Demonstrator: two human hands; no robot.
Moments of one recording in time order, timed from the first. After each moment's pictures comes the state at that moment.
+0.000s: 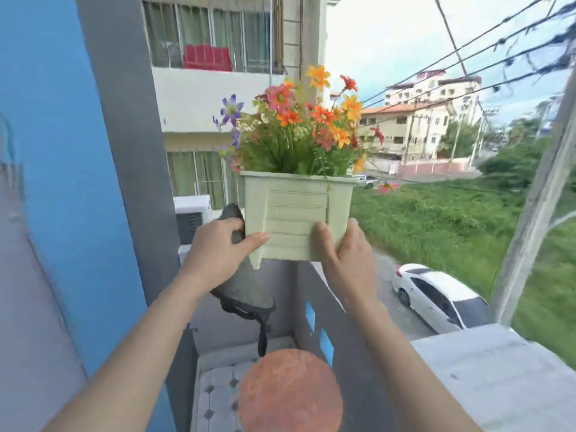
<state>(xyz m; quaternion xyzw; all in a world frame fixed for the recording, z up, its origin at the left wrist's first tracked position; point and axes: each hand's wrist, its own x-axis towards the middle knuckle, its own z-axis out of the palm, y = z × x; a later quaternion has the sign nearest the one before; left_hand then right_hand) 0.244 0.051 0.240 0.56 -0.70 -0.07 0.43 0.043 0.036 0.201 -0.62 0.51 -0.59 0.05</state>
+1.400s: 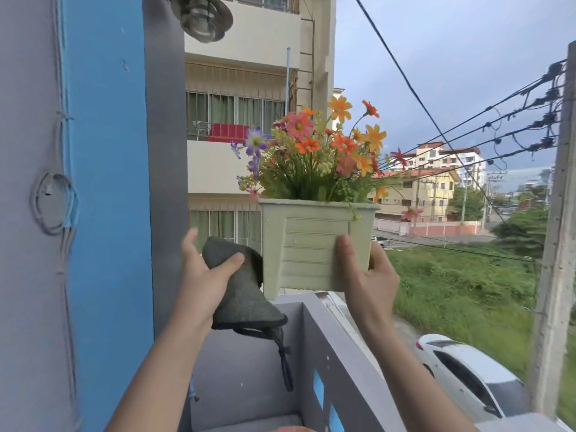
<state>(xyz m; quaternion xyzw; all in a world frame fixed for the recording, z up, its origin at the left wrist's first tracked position) 0.243 0.120 0.302 0.46 -0.48 -0.25 0.71 0.042 0.084 0.284 -0.51 0.39 -0.75 0.14</state>
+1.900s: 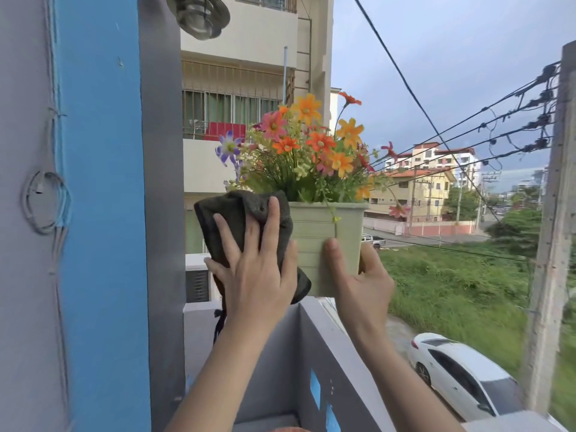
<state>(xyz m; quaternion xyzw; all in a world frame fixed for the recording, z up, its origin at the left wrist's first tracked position) 0.183 0.103 0.299 0.53 -0.60 0.23 0.55 0.053 0.095 0.283 -0.52 0.39 -0.75 0.12</state>
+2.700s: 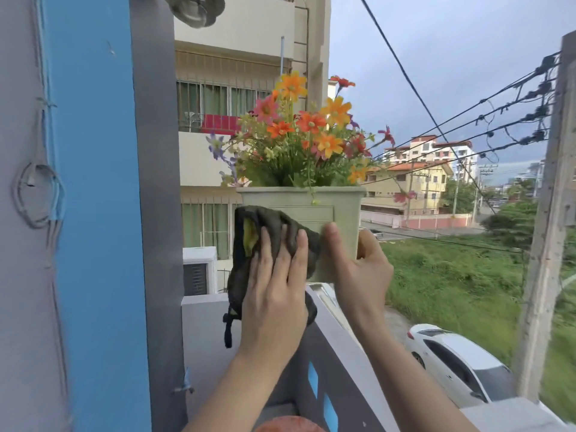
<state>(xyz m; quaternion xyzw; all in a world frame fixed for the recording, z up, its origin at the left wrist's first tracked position) 0.163 0.106 0.255 0.46 -0.64 0.38 0.49 0.054 0.089 0.289 -0.52 0.38 -0.76 0.12</state>
